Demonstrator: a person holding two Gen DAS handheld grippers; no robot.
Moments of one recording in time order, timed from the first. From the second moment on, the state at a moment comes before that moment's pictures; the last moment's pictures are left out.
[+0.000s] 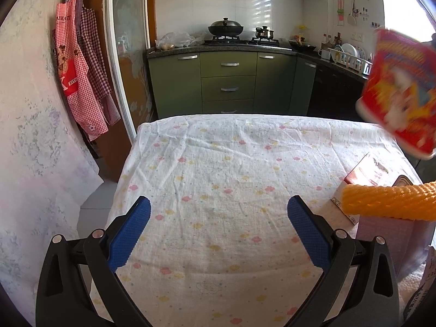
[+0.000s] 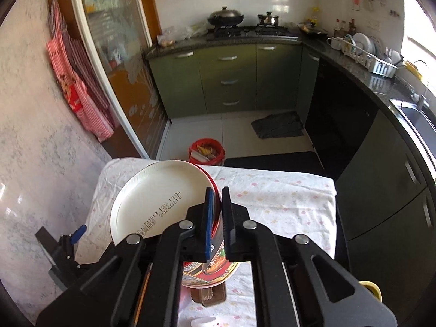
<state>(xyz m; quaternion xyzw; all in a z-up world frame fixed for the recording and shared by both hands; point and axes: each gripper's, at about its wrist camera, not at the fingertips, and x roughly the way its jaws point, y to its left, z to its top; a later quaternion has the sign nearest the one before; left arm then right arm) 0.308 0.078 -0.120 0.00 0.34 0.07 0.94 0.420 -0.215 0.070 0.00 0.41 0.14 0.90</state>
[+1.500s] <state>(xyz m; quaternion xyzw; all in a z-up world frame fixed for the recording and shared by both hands) 0.198 0.008 -0.047 0.01 0.35 -0.06 0.93 0.246 -0.462 -0.072 0.11 0.45 -0.03 0.88</state>
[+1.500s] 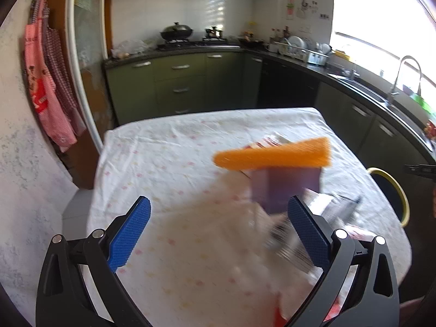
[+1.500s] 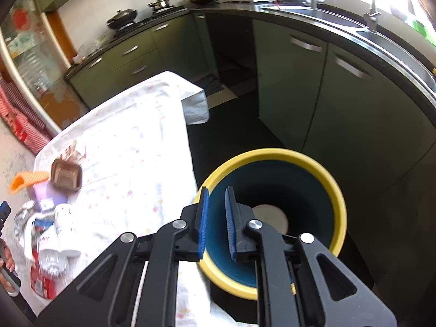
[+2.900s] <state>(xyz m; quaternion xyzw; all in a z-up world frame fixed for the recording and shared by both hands) 0.182 -0.113 -0.012 0.13 0.36 -0.32 0.87 0.197 -0.466 -0.084 0.13 0.43 0.01 0.89</state>
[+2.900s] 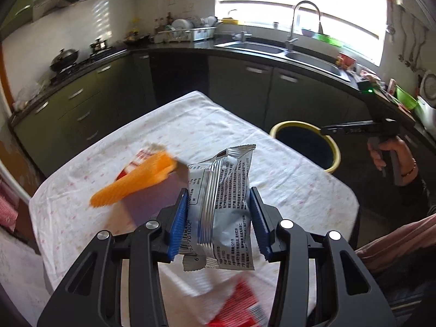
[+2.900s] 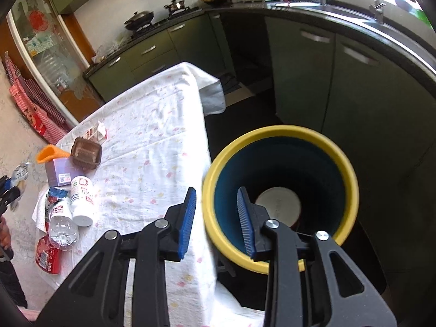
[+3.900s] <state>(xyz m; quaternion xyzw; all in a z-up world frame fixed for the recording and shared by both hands) 0.230 -0.471 -0.074 0.19 0.43 -0.47 0.75 0.103 -0.602 -0.099 0.21 0.38 -0.09 0.90</state>
